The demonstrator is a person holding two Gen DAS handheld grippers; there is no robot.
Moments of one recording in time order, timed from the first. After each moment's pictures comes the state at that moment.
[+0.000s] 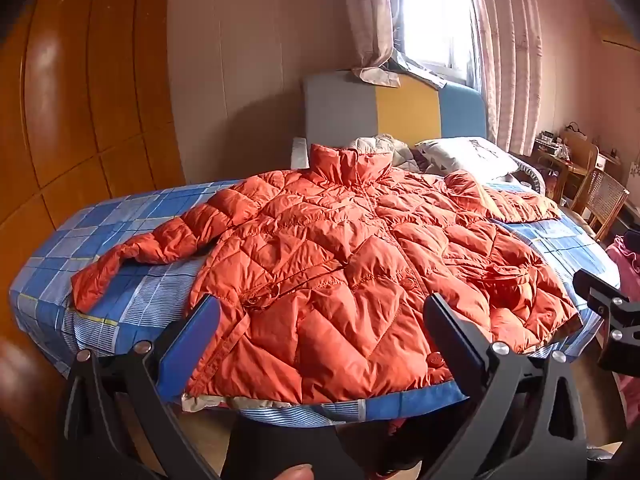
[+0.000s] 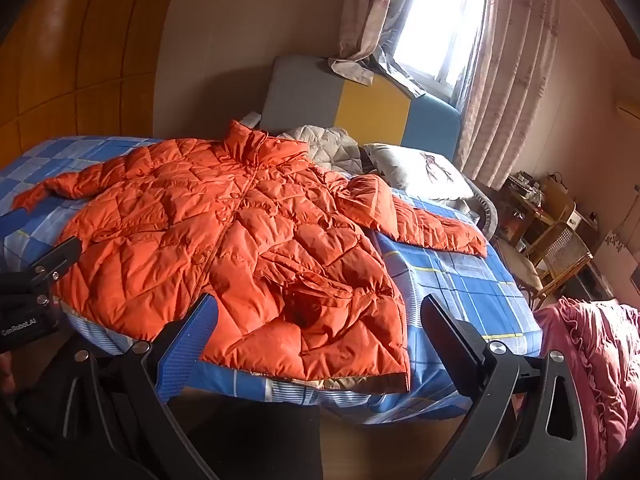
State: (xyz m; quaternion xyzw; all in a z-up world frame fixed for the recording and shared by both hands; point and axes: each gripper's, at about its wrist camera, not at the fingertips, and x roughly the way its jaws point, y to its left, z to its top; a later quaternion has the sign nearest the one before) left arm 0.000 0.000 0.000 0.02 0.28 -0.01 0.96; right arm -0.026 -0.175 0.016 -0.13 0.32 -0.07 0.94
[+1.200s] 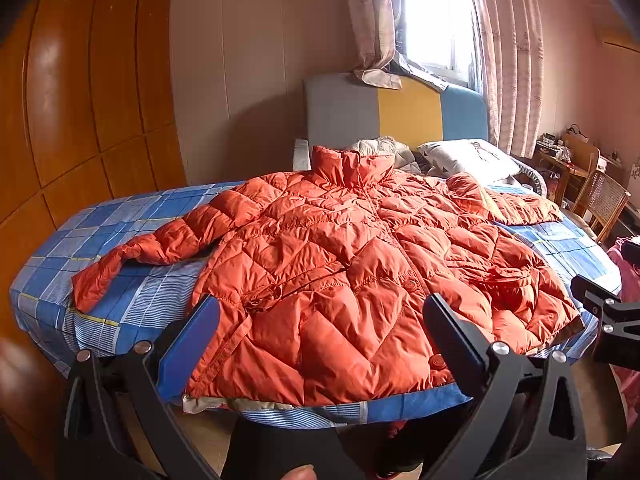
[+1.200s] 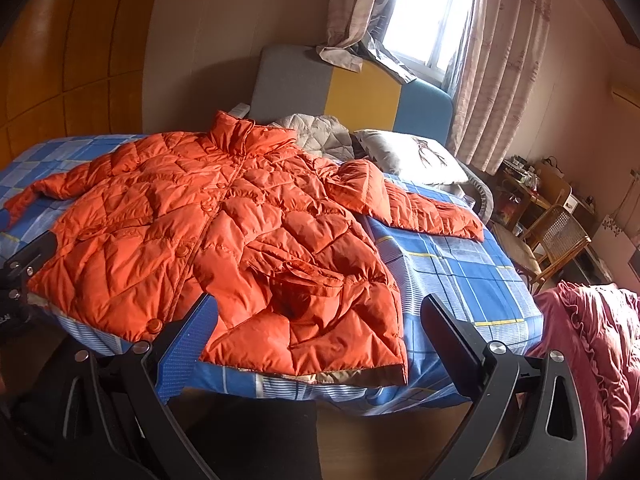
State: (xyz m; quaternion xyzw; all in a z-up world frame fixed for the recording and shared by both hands) left arm -0.002 -0.003 -0.001 0.02 0.27 0.00 0.96; right arm -0.021 -0.188 0.008 -0.12 0.33 -0.08 0.93
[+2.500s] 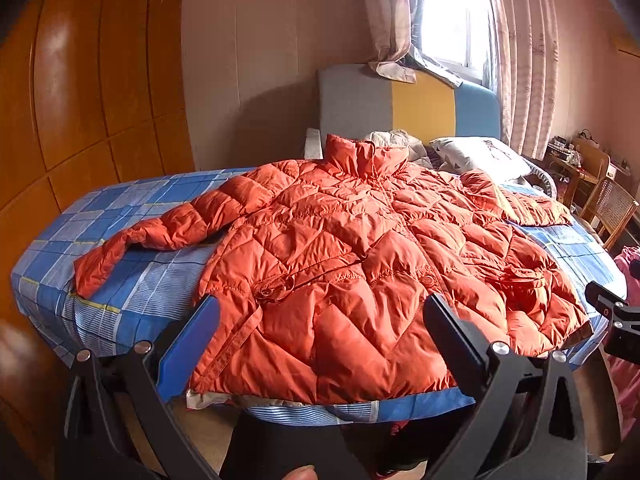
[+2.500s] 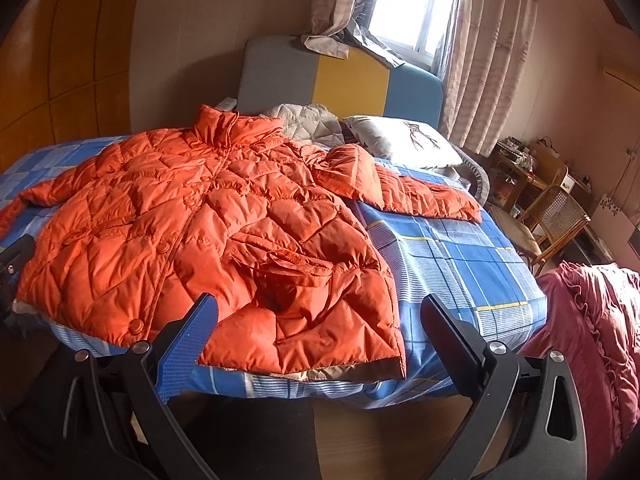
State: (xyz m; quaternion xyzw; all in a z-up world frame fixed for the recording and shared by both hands) left arm 0.008 0.009 -0.010 0.00 0.29 0.02 0.96; right arm -0.012 -0.208 -0.006 -0.09 0.35 -0.10 0.93
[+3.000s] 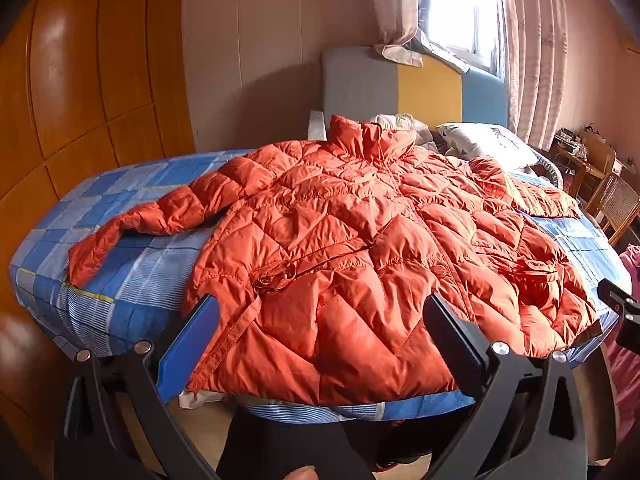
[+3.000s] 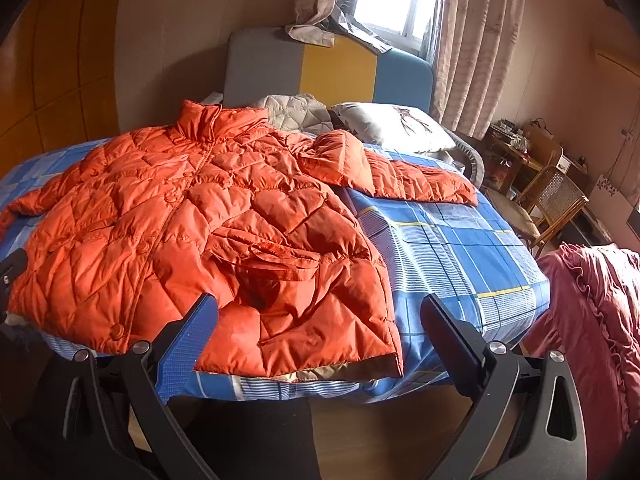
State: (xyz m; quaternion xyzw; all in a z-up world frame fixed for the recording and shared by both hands) left arm 0.029 0.012 -0.025 -0.01 0.33 0.02 0.95; right arm 0.000 -0.226 -0.017 -0.06 0.36 -0.12 0.92
